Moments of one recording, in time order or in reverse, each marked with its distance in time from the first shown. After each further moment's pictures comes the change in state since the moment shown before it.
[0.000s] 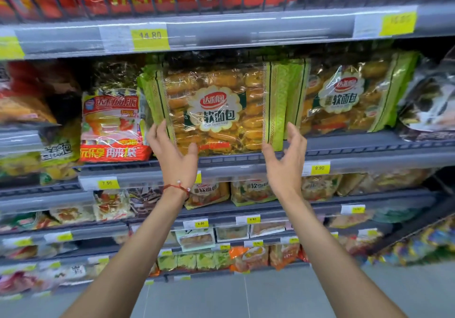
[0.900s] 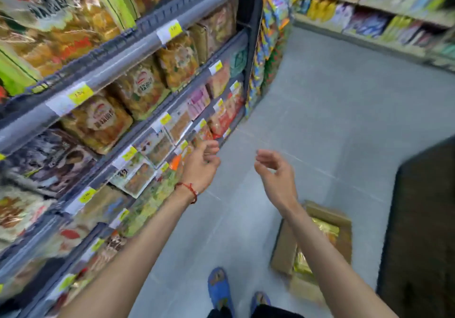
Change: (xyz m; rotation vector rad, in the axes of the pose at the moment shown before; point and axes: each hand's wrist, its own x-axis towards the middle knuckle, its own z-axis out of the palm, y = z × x) left_hand -0.258 -0.107 -0.108 -0.087 -1.403 0.123; right_hand -0.464 0.007 -0.035 -0.019 0.596 0.548
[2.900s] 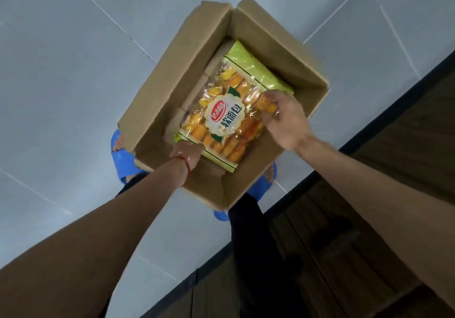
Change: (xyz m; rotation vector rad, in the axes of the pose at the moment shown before) left_hand -0.118 -0.489 0.770 -0.184 -0.209 -1.426; right_hand 0.117 0.770 -0.366 -0.814 -0.696 0.363
